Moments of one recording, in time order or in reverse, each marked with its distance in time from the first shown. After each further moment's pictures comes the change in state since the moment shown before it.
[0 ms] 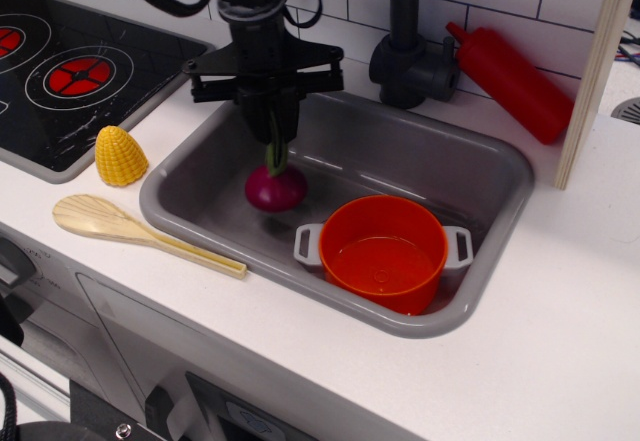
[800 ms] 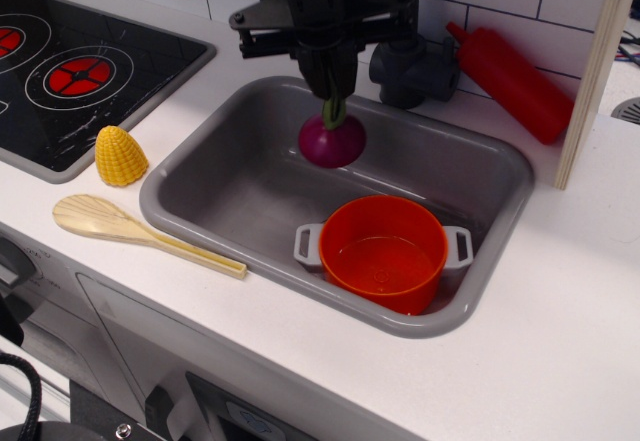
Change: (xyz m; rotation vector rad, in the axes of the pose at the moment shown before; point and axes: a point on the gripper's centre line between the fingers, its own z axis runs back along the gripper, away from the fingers) arm -0.011 -0.048 0.041 -0.054 -0.162 -0.033
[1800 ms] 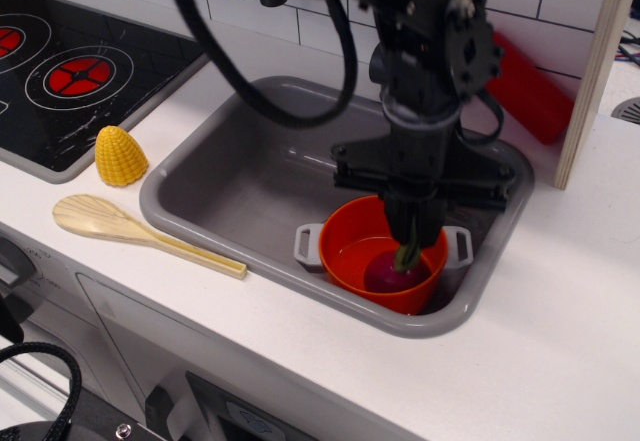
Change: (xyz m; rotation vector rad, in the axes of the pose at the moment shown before) arm -0.087 -0.048 -0.029 -0.005 0.187 -0.278
